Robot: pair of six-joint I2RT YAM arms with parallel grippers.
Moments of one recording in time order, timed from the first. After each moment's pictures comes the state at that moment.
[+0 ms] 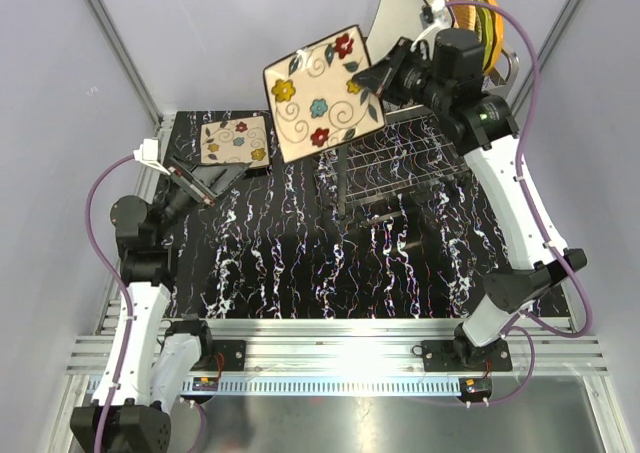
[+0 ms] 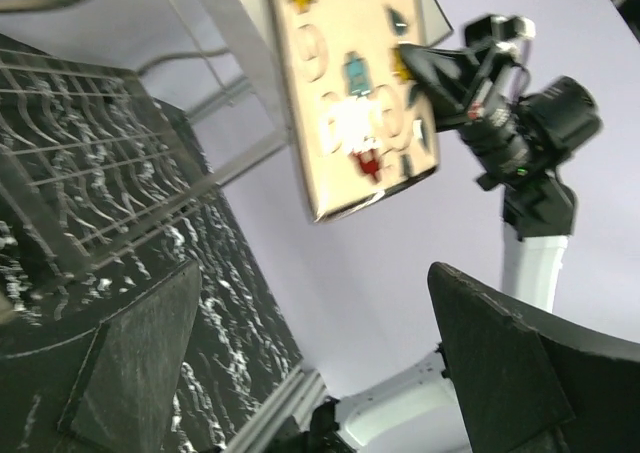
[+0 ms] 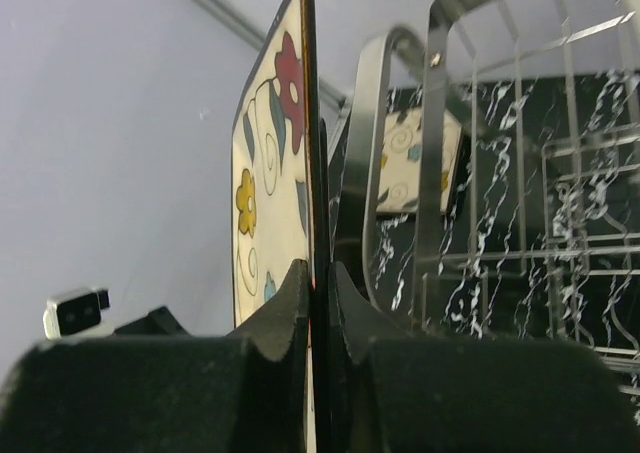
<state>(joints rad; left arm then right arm) 0.05 0.75 0.71 0.32 0.75 -1.24 0.42 1.67 2.16 -0.61 -0.23 0.69</state>
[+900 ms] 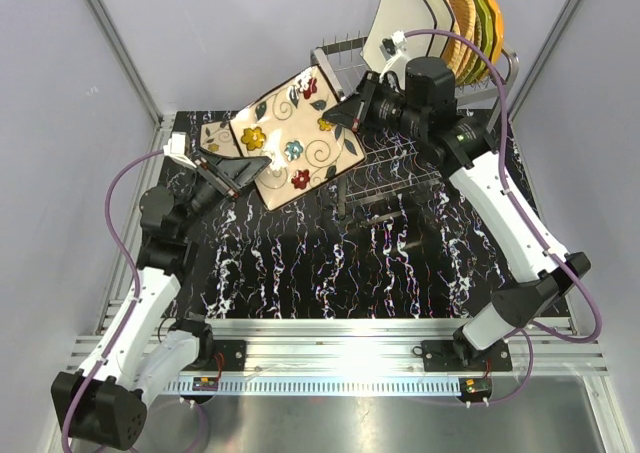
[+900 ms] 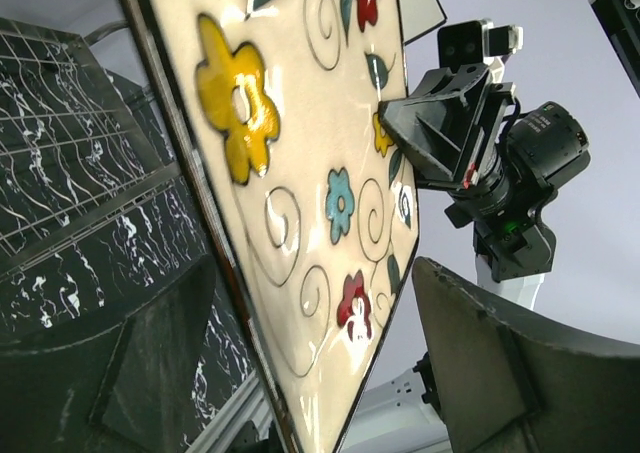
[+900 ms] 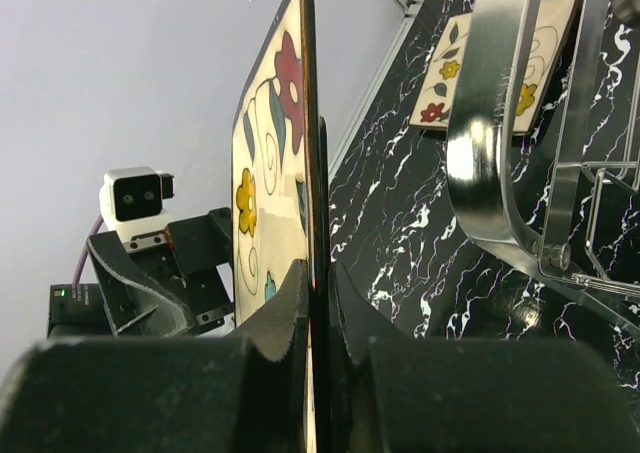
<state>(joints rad) -0.20 0.85 0.70 0.41 0.54 -1.29 0.56 1.58 1.91 -0.52 -0.34 0.71</state>
